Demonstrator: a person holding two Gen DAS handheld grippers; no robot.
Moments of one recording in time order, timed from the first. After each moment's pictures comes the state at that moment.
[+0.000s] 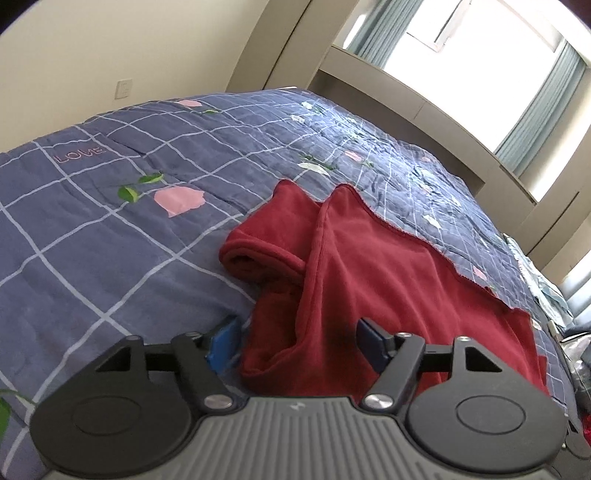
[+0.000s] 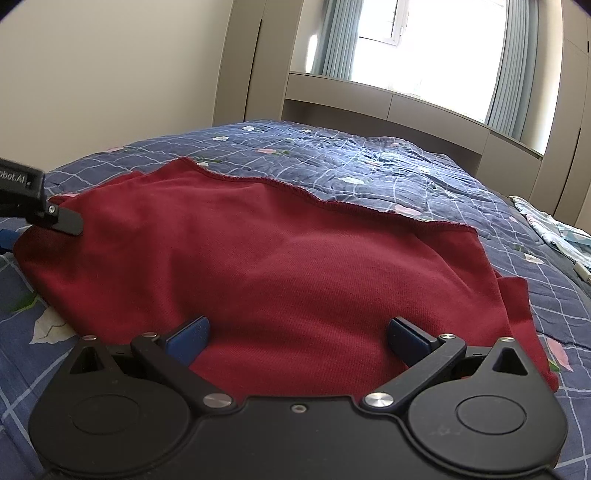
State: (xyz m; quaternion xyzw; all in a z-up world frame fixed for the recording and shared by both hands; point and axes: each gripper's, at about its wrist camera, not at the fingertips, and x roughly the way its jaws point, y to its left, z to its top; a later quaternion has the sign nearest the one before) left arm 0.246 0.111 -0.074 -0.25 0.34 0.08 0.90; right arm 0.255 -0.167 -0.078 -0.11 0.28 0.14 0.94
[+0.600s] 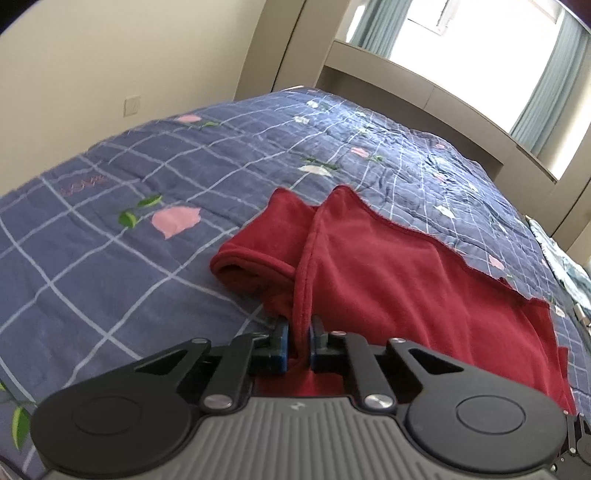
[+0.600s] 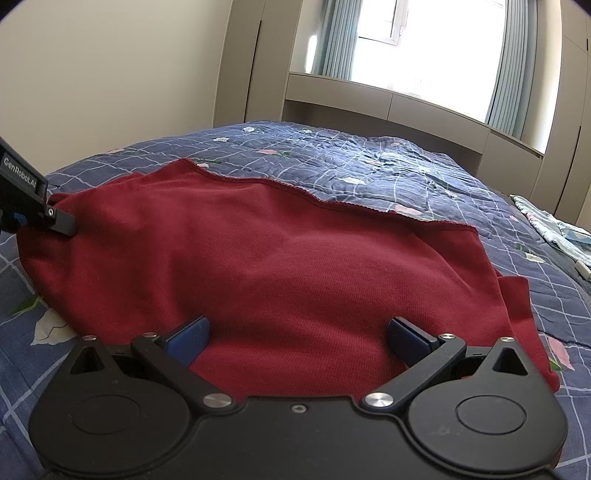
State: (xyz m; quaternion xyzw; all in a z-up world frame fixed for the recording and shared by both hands) left arm 0.256 0.087 -0.050 -0.20 0.35 0.11 0.91; right arm 0.255 -0.169 -0.078 -0.11 0.28 0.15 0.94
